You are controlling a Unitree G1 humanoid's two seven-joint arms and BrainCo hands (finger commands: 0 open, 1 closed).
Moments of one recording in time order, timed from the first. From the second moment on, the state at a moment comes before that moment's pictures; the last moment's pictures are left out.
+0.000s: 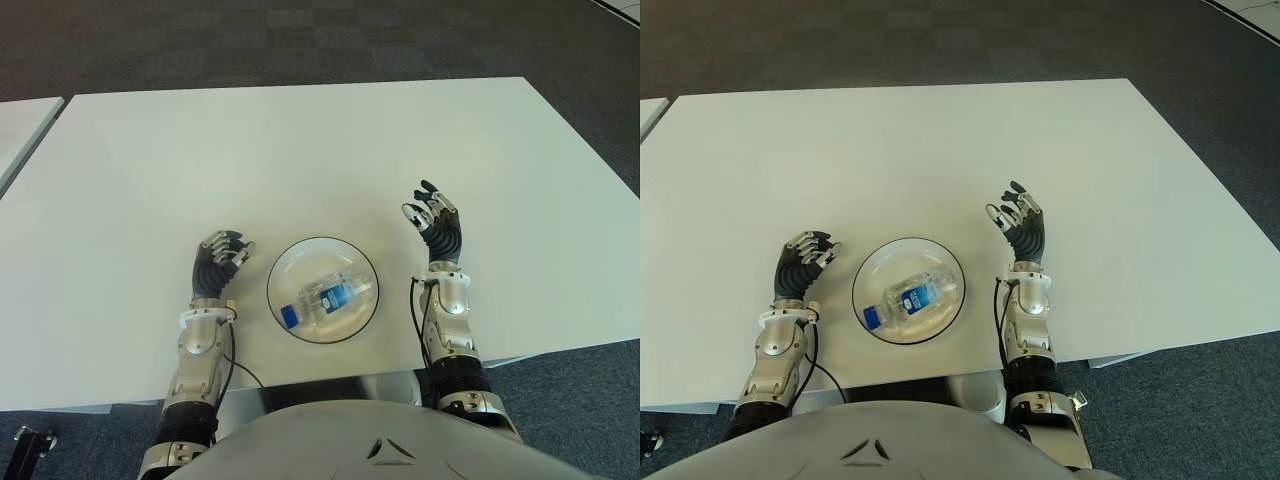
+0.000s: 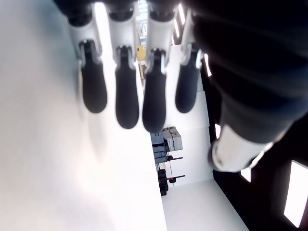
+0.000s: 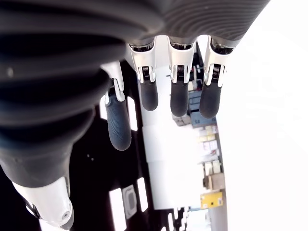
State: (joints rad) left arm 0.19 0.06 0.10 0.30 0.08 -0.40 0.11; right arm -0.07 0.02 -0.08 0.39 0.06 -0.44 -0.07
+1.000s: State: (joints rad) left arm 0.21 0.06 0.10 0.27 0.08 -0.37 0.13; right arm -0.14 -0.01 -0.08 0.68 -0.10 -0.62 -0.24
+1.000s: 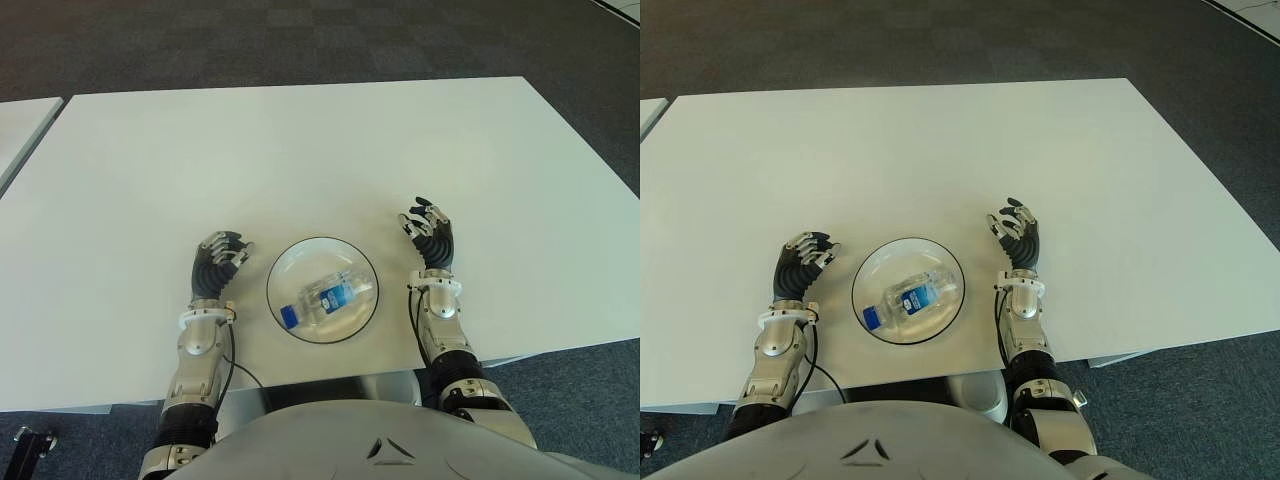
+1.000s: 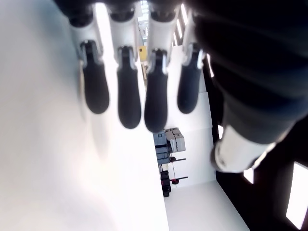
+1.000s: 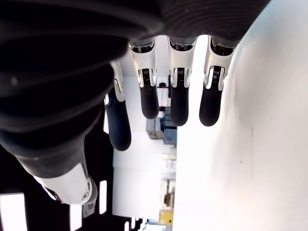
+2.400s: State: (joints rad) left arm 0.20 0.07 0.10 0.29 0.08 -0.39 0.12; right arm -0.13 -0.02 -0.04 0.63 -0.09 -0.60 -0.10
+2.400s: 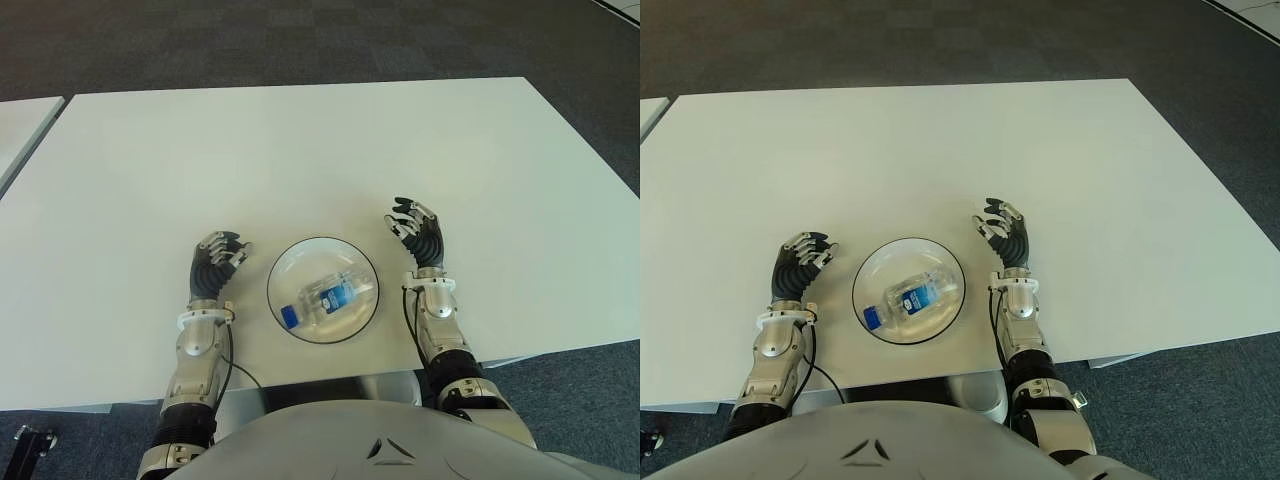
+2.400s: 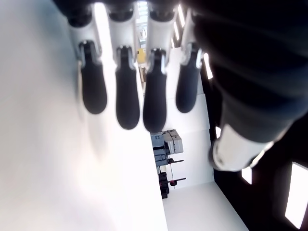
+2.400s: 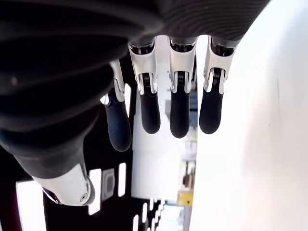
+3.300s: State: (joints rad) left arm 0.21 0.06 0.11 0.24 0.08 -0.33 0.13; right arm -0.04 -0.04 -0.02 0.36 -0.05 -0.30 0.03
